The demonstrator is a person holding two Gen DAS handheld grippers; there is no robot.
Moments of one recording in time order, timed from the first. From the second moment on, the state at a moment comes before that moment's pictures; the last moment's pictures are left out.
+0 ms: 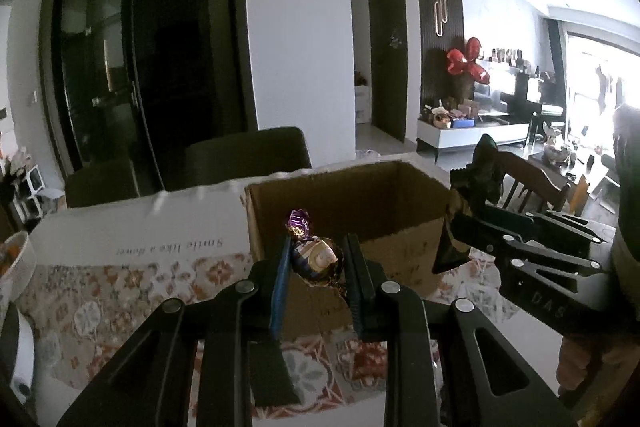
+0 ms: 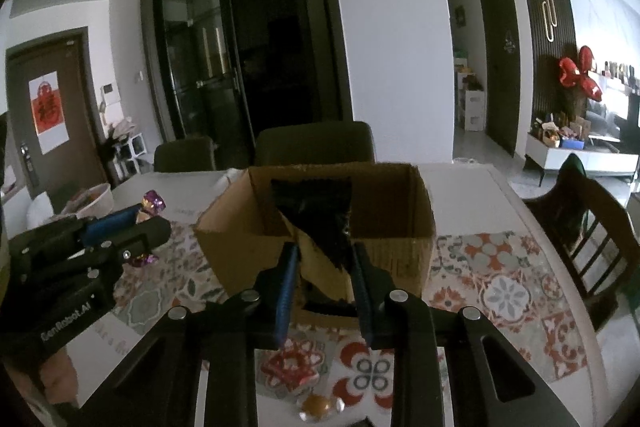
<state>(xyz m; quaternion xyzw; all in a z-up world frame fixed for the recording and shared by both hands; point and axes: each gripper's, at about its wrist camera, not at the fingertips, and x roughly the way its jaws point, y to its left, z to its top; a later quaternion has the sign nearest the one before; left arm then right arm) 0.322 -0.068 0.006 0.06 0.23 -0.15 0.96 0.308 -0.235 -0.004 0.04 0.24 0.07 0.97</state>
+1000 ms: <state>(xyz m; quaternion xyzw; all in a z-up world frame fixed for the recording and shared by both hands) 0.453 -0.098 -0.001 0.06 0.33 -0.18 0.92 0.413 -0.251 -0.002 0.05 0.29 0.06 0.95</state>
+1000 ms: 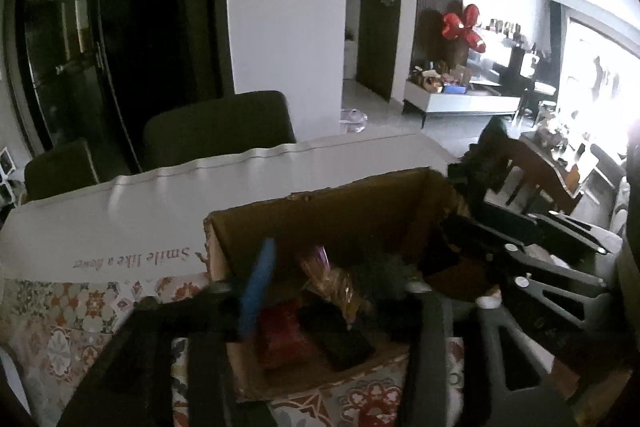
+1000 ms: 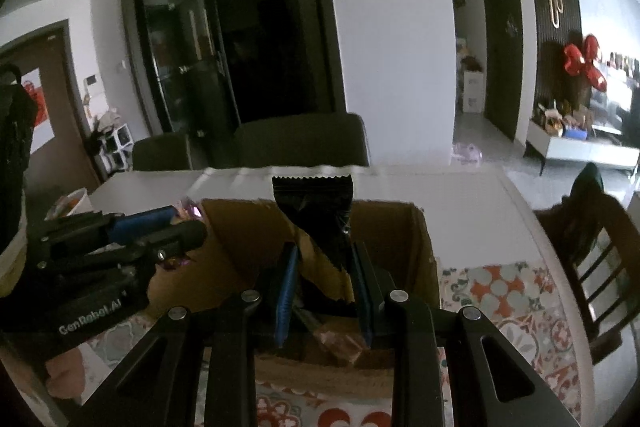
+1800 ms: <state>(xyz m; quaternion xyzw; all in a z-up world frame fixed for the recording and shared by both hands) 0.357 -0.046 0.018 0.09 0.28 -0.08 0.95 0.346 -0.216 0.013 0.01 0.26 0.07 0.96</state>
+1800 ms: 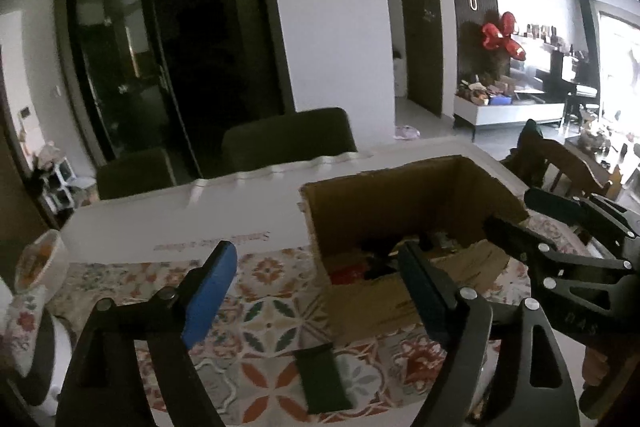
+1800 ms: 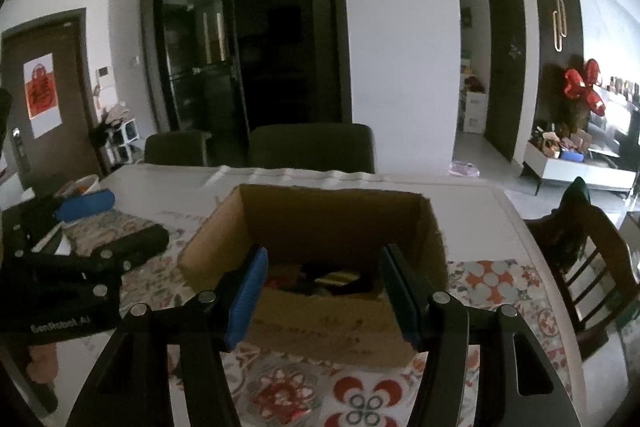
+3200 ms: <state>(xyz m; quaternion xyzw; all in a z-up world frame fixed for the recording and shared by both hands) 0.329 0.000 -0.120 0.04 0.40 -0.05 0.91 0.323 -0.164 -0.109 -0.08 0.40 0.13 0.90</state>
